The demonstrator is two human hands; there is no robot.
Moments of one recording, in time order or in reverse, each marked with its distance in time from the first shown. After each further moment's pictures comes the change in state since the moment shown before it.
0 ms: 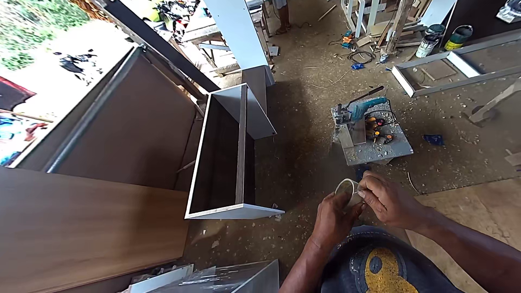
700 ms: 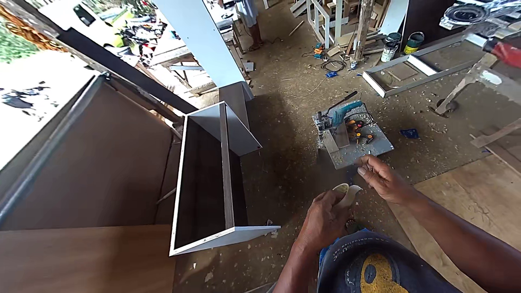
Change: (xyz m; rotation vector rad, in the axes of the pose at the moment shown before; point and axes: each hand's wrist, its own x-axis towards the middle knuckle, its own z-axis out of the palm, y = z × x) left_hand 0.021 0.011 -0.029 -0.031 -0.218 0.108; right_hand 0.003 0.034 -0.016 0.436 0.124 0.383
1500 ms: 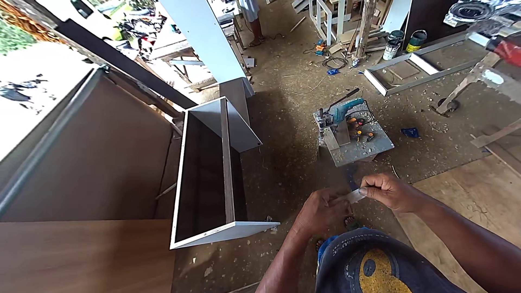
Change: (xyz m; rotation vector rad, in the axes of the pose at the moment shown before) left_hand 0.007 0.007 -0.022 -0.213 -0.235 -0.259; right_hand -0.021 -0.001 -0.001 -0.007 -0.296 -0.037
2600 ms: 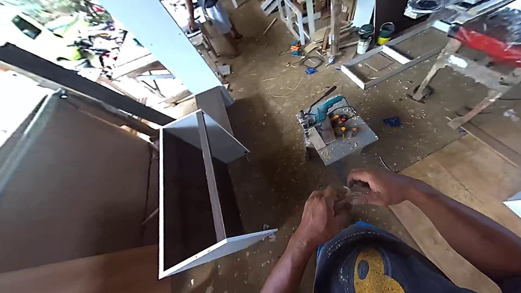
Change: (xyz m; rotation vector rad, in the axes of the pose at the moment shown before) left_hand 0.024 0.002 0.032 0.591 0.147 0.293; right_hand -0.001 0.008 -0.031 -0.339 -0.147 0.003
